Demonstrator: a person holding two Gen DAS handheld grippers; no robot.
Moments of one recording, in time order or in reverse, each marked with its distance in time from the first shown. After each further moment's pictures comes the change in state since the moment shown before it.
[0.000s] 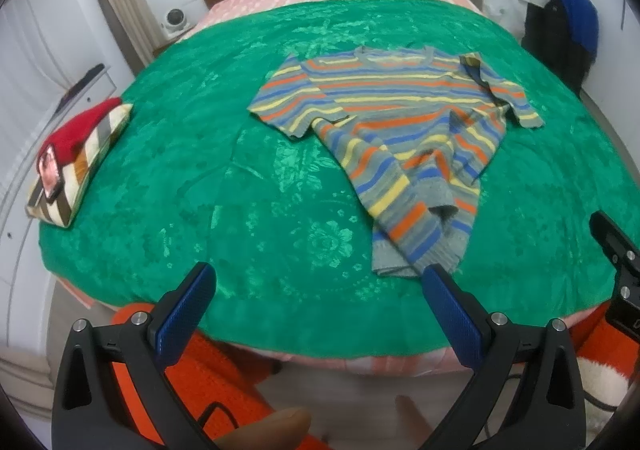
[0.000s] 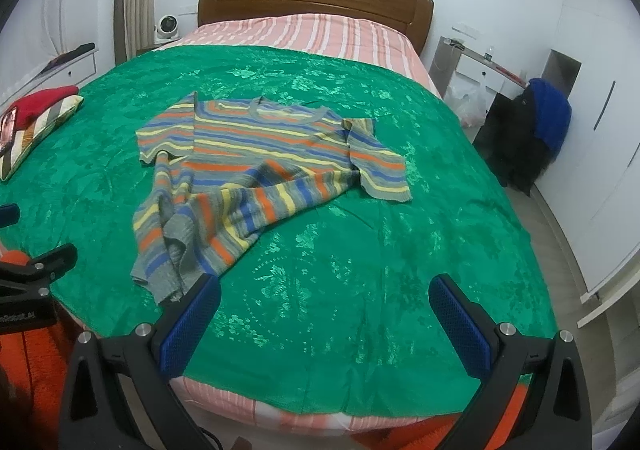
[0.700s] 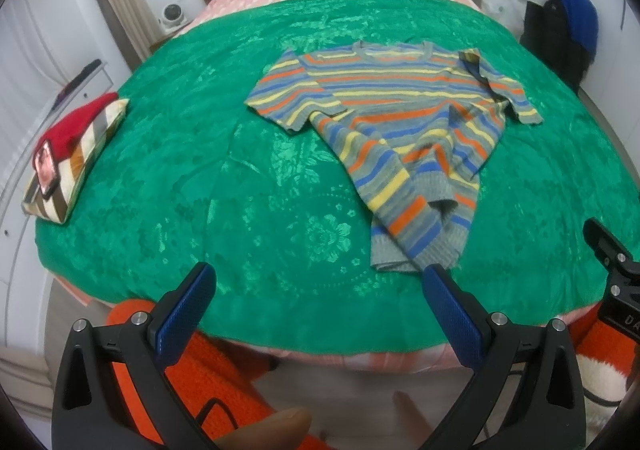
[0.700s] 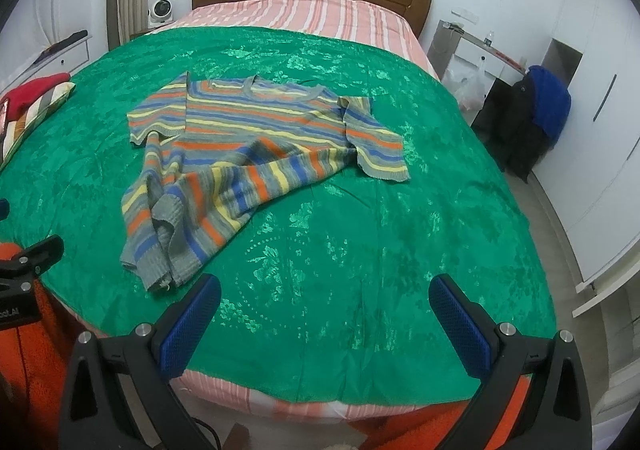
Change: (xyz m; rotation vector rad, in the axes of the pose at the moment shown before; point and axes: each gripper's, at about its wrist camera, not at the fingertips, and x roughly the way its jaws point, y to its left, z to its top) left arm 0.003 0.001 -0.002 0.005 0.022 -0.005; right arm 0.012 -0.001 -0.004 0.001 0.075 -0.013
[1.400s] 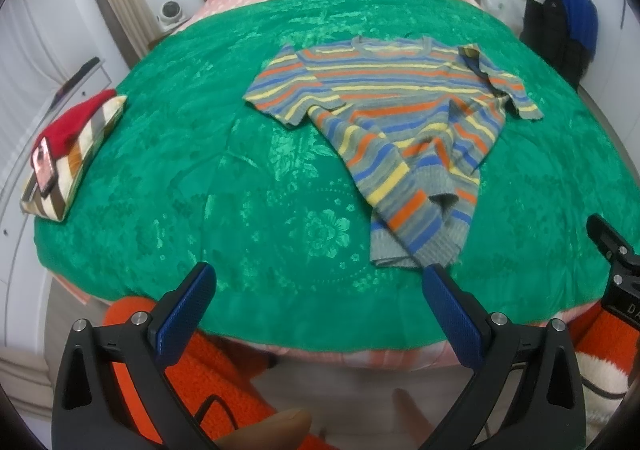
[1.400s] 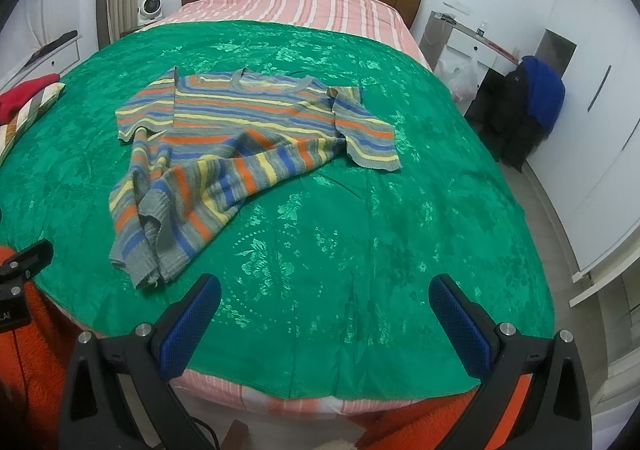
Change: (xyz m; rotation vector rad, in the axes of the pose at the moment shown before) left arm 0.003 0.000 -0.002 0.003 0.012 0.000; right arm 0.005 -0.006 -0.002 0.021 0.024 -0.025
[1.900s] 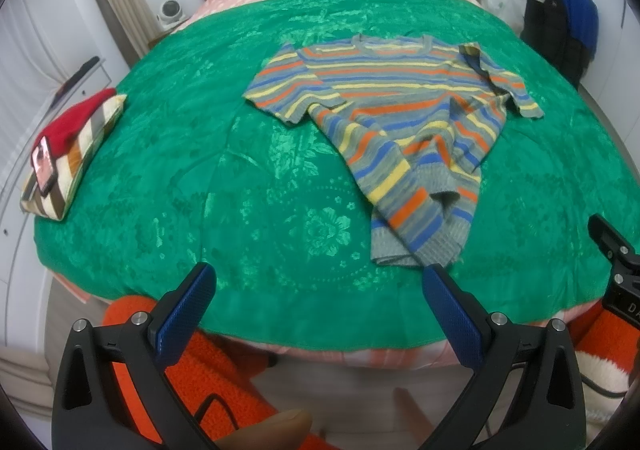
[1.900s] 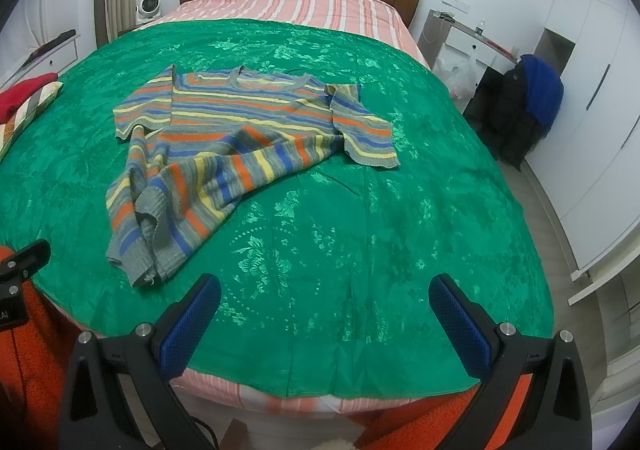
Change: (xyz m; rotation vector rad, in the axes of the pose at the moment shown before) left arm 0.002 0.002 -0.001 -0.003 -0.011 -0.001; right arm 0.001 -0.002 -0.002 0.002 0.002 -0.002
